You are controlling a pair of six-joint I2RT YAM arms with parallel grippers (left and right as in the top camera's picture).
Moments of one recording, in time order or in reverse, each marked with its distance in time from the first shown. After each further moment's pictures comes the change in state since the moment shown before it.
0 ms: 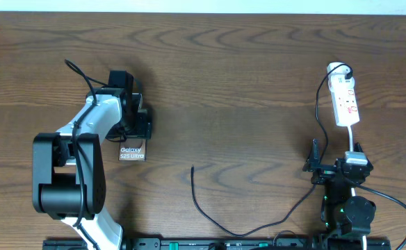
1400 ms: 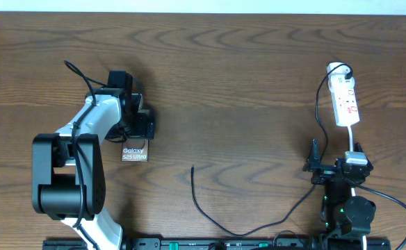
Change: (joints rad) left arm 0.000 -0.001 -0.003 -0.005 0.032 0.000; right arm 0.000 0.000 0.000 0.000 0.000 0.000
